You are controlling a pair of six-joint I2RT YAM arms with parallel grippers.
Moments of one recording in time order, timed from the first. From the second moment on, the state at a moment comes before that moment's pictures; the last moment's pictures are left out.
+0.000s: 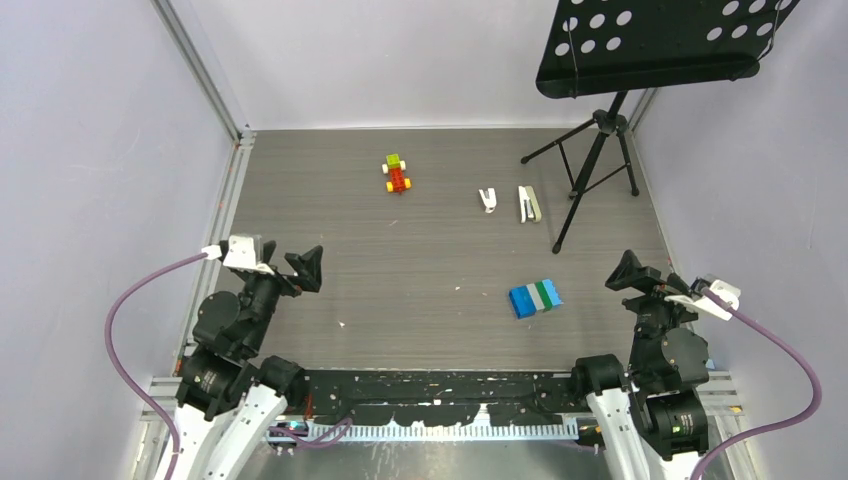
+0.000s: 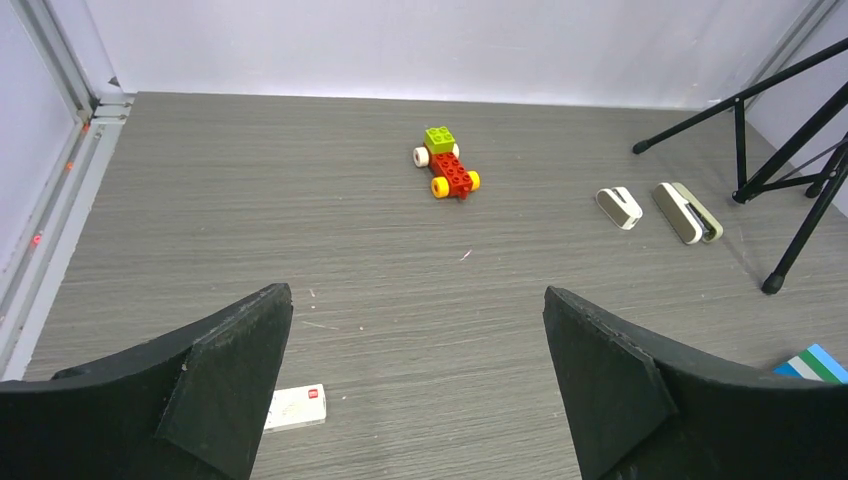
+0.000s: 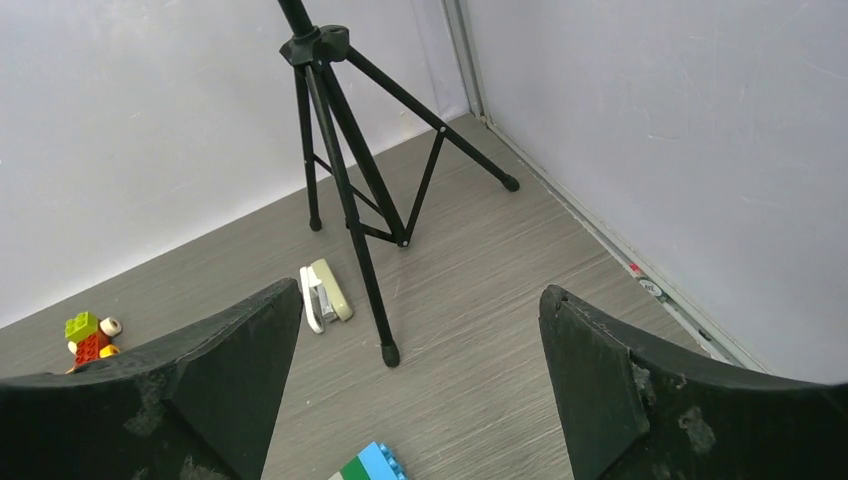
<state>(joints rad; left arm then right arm) -0.39 0.25 0.66 -0.40 -0.20 -0.16 0.12 0.01 0.66 -0.56 0.52 0.26</state>
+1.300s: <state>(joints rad) -0.42 0.24 0.66 -0.40 -0.24 -0.16 0.16 0.93 0.82 -0.55 -0.07 0.57</state>
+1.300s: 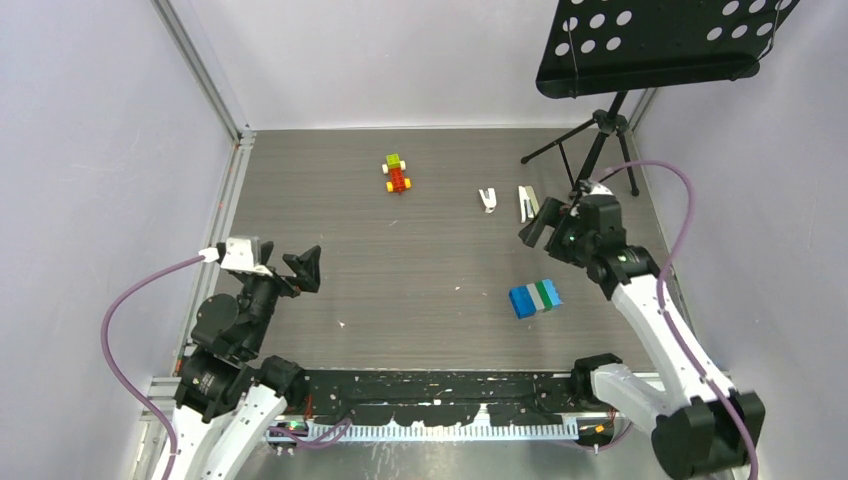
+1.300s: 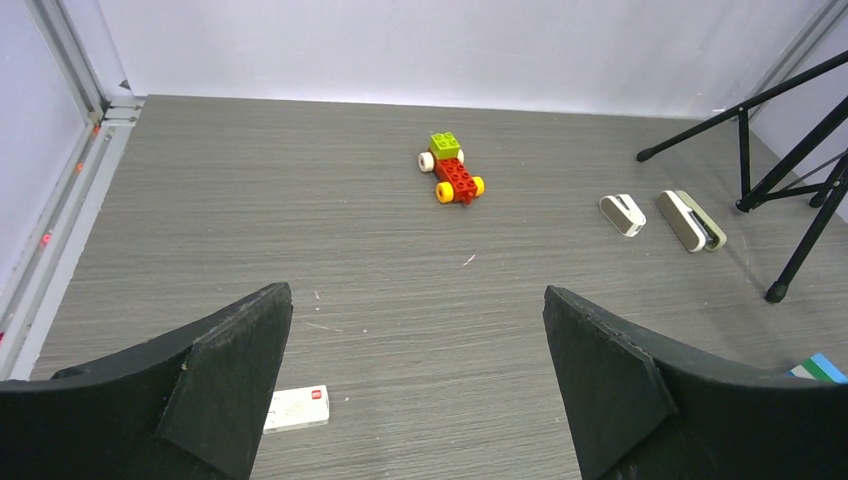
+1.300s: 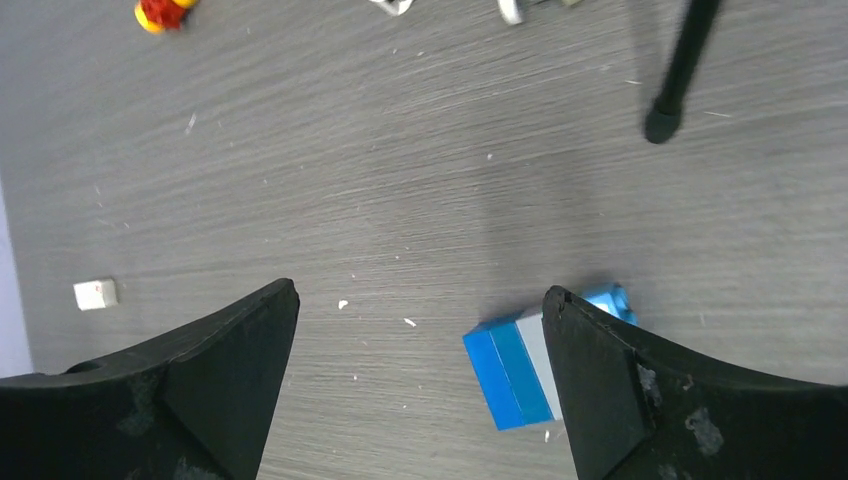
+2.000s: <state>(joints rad) -0.42 0.27 0.66 -0.40 -0.27 -0.15 0.34 1.84 1.26 -0.28 0.16 0.40</state>
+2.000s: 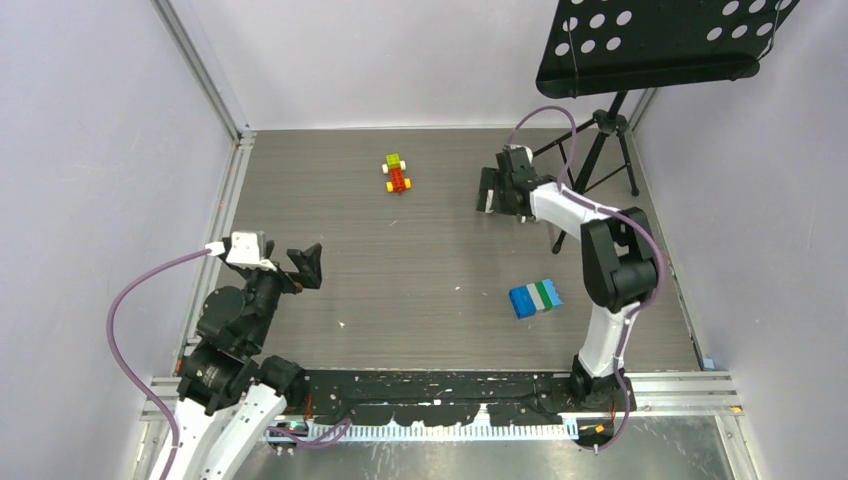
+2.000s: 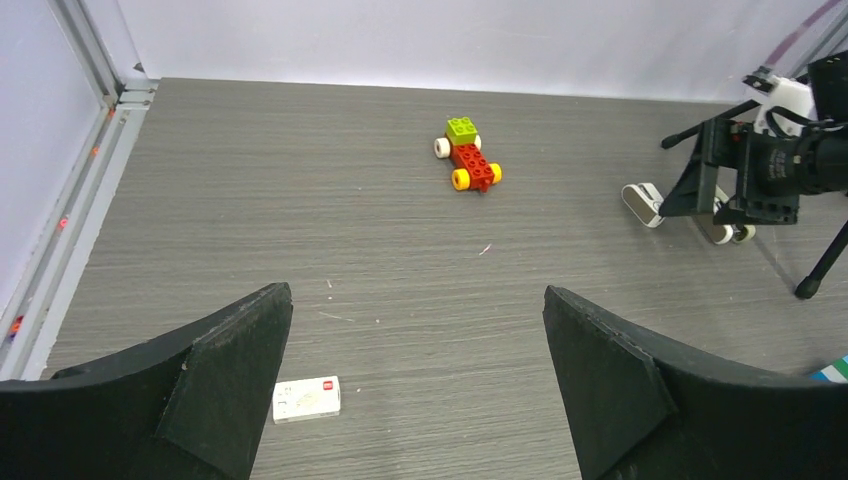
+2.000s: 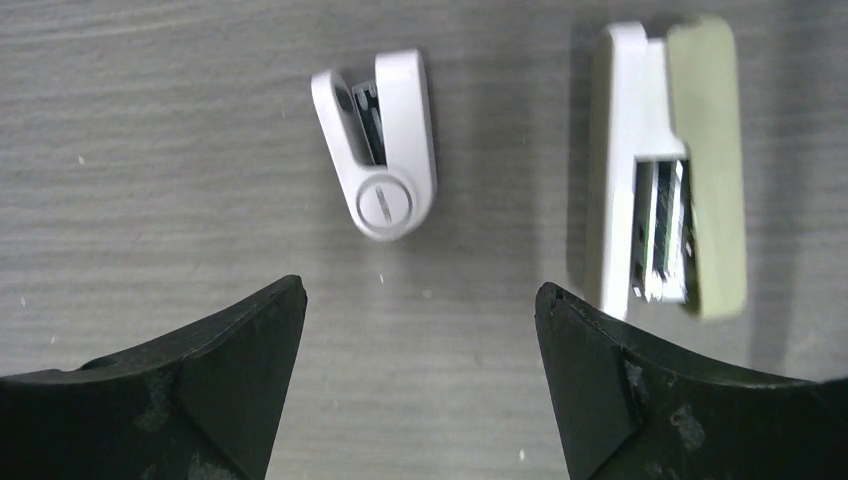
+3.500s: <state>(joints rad) -0.42 0.40 0.66 -0.41 -0.16 -0.24 0.62 1.83 1.13 -0.31 0.16 0.31</state>
